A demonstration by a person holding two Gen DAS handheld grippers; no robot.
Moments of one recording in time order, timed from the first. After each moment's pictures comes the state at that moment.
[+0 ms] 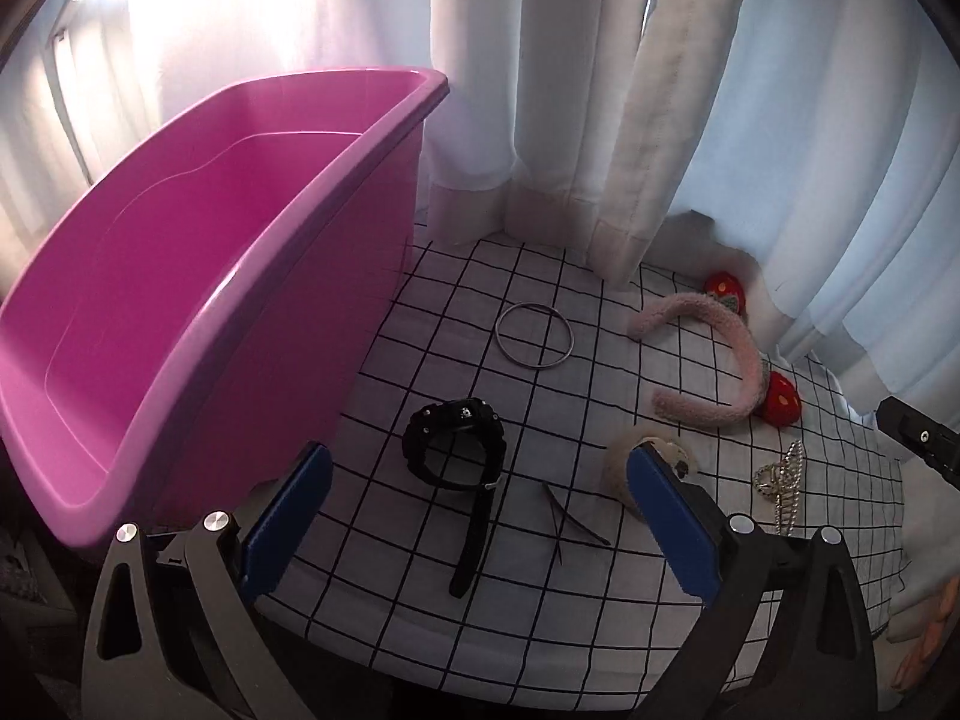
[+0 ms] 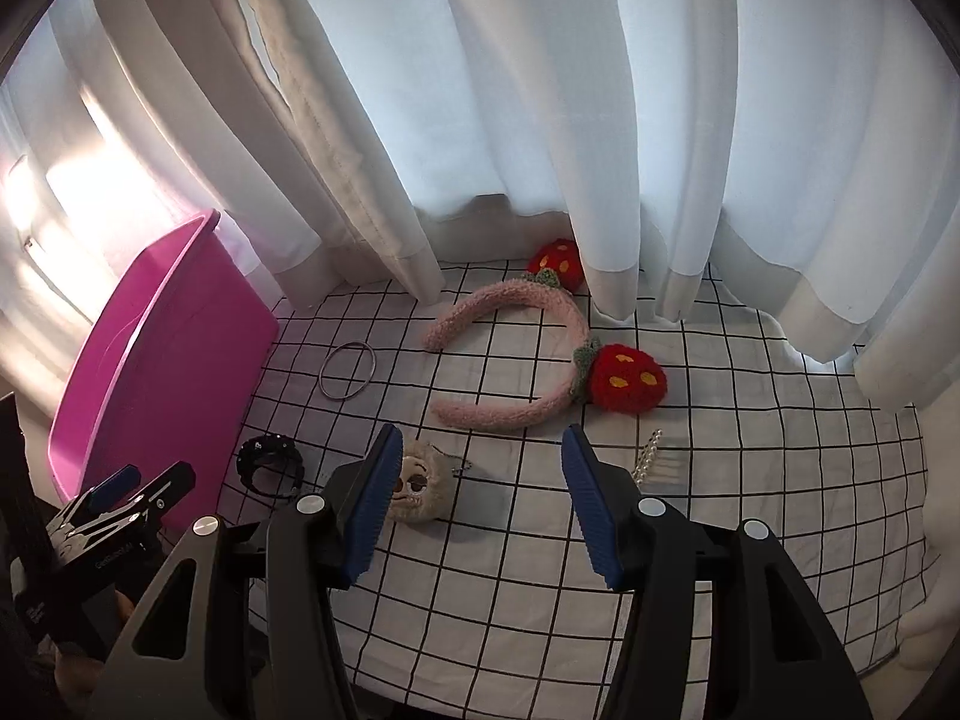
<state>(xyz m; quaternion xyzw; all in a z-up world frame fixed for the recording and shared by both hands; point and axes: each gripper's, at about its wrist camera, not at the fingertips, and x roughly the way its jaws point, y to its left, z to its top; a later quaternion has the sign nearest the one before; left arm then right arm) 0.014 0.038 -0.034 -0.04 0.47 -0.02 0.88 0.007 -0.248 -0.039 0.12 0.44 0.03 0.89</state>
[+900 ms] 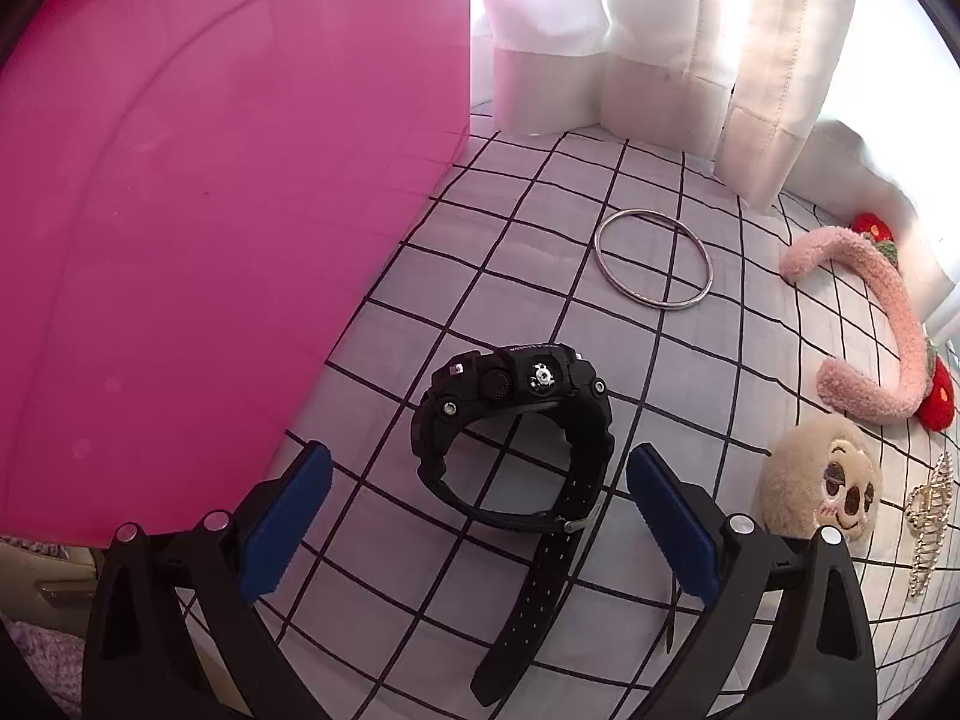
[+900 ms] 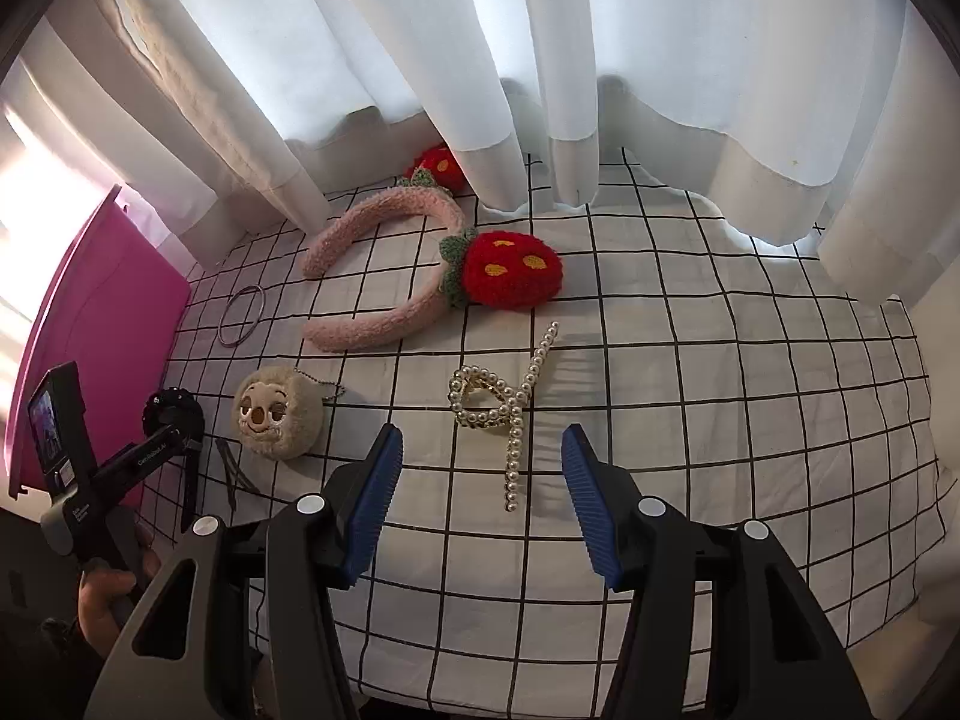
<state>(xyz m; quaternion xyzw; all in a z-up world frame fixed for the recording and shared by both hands) 0.065 0.031 -0.147 -0.01 0.52 0.07 0.85 -0.016 -0.308 -0.118 0.15 0.49 -0.02 0.86</state>
